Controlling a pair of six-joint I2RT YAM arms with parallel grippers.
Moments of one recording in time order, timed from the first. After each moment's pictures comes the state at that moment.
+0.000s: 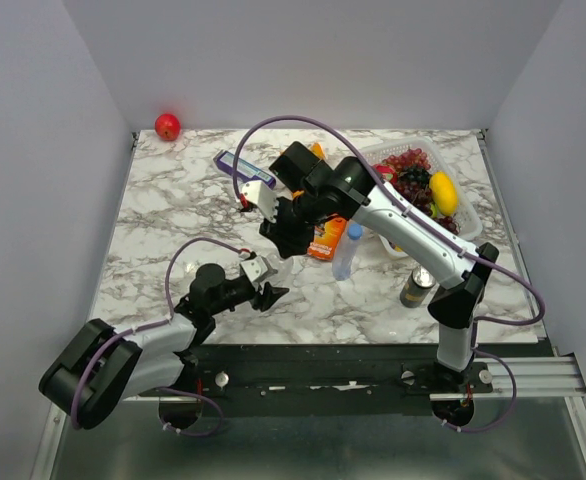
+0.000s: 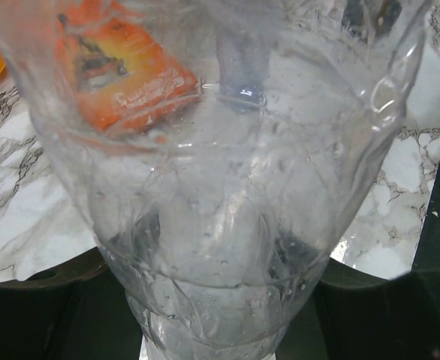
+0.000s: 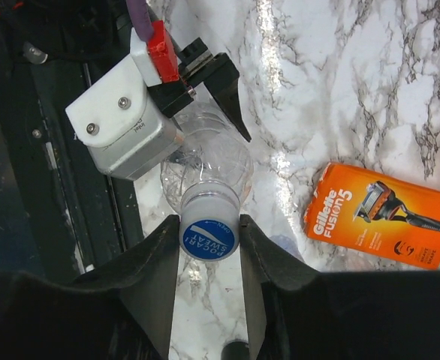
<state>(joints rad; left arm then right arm) -0.57 1.11 0.12 0.80 0.48 0.07 0.96 1.90 2.15 -1.27 -0.31 -0.41</state>
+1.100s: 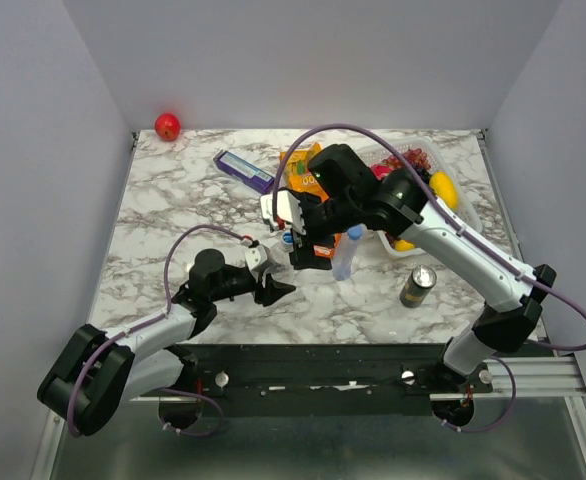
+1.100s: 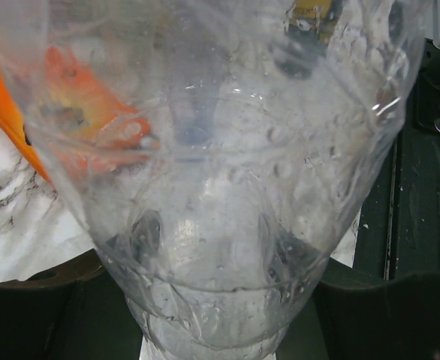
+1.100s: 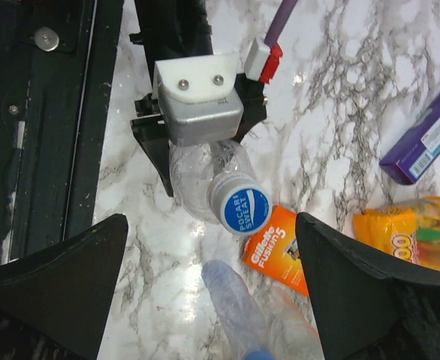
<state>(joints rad) -0.54 1.09 0.24 0.67 0.69 0.01 0.95 1.61 1.89 -1.08 -0.42 -0.72</state>
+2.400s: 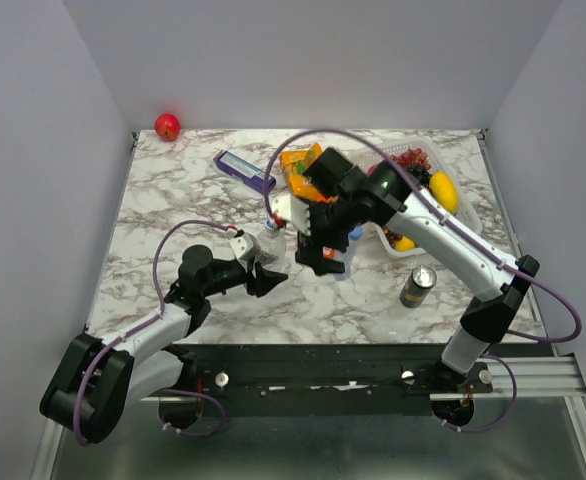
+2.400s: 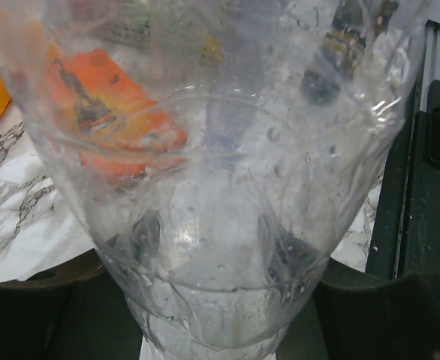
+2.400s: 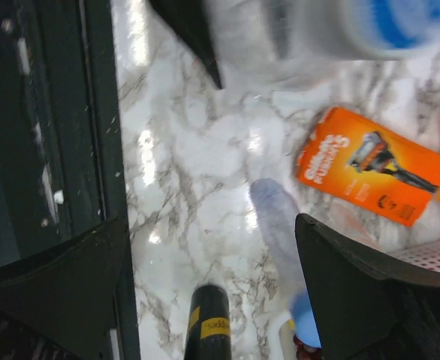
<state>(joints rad) -0.42 1.05 0.25 0.69 0.71 -0.08 0.92 1.69 1.89 -1.32 -0.30 -0.64</state>
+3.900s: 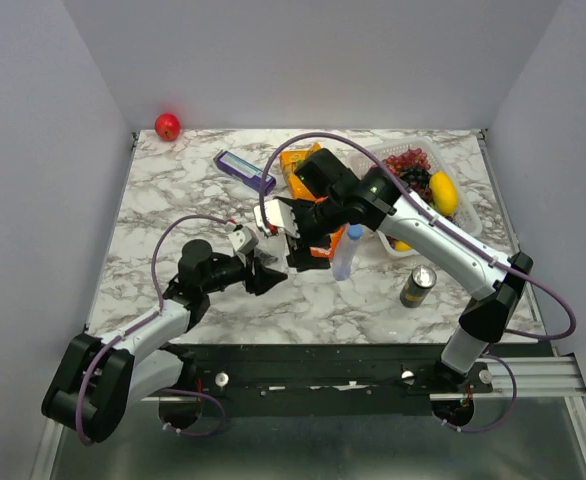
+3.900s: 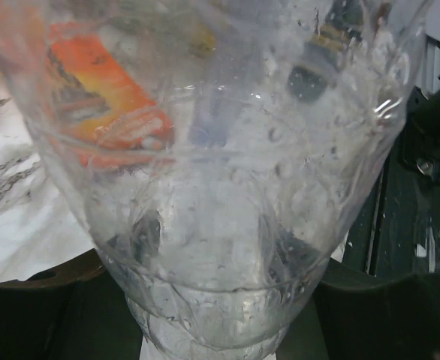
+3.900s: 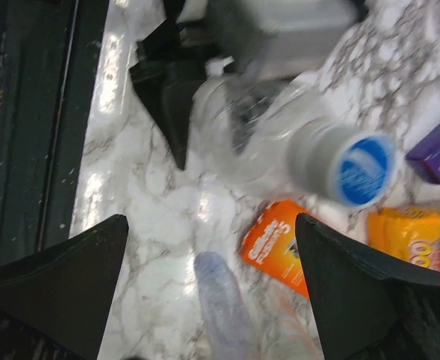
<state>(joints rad) -0.41 1.06 0.28 0.60 0.77 -0.13 0.92 1.71 1.87 -1.09 -0.44 -0.82</state>
